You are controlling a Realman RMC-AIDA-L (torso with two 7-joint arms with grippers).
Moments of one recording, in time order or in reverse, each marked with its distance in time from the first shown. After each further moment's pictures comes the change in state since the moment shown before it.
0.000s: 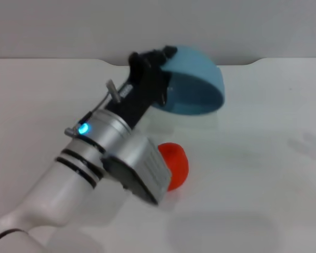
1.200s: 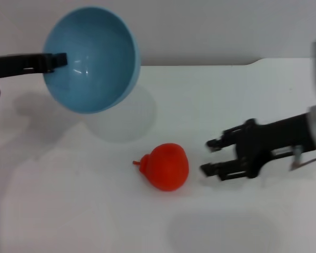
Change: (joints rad) left arm -0.006 0.024 -1.253 0.476 -0.420 1.898 -0.828; right arm 0.144 -0.003 -0.565 0.325 0.091 0.221 -0.537
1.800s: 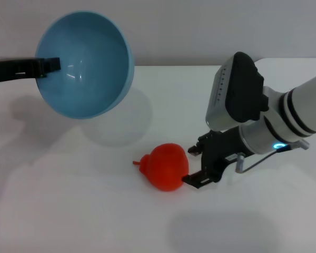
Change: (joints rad) left arm 0.036 0.000 -0.007 0.049 0.010 0.029 -0.014; right arm 0.162 0.003 -0.403 0.093 -0.259 0.321 0.199
